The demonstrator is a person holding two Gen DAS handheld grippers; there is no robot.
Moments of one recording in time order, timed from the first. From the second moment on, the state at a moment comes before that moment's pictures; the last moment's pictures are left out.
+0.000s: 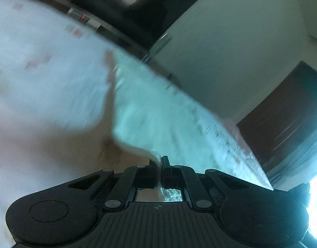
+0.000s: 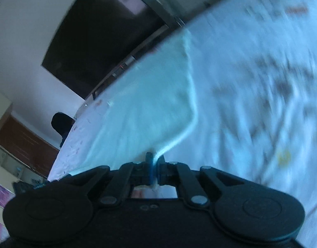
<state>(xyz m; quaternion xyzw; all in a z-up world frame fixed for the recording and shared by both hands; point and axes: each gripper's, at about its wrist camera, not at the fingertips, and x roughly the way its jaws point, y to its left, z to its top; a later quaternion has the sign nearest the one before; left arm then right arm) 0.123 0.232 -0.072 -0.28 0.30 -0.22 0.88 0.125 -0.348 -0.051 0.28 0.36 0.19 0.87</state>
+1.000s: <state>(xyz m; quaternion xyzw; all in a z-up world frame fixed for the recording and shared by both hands) 0.500 0.189 -0.055 -0.27 0.33 -0.15 0.89 0.493 -0.344 -0.042 0.28 0.34 0.17 0.88</state>
